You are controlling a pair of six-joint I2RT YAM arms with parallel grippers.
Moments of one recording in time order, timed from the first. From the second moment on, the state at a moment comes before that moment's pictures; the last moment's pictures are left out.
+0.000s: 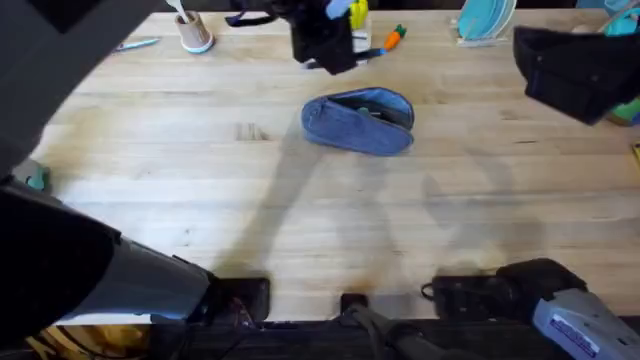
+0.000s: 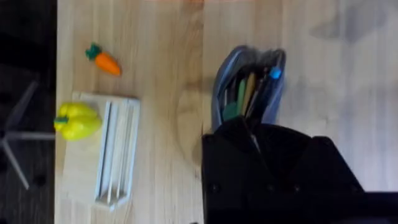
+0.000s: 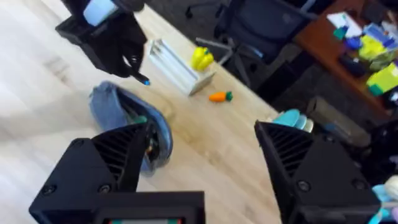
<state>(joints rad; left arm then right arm) -0.43 1.69 1.66 -1.03 0.42 1.00 0.14 0.78 1.29 -0.88 -0.27 -0.49</state>
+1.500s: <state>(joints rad) -0.56 2.01 1.66 -0.97 0.38 1.02 0.14 0.78 1.29 -0.95 -0.26 -0.49</state>
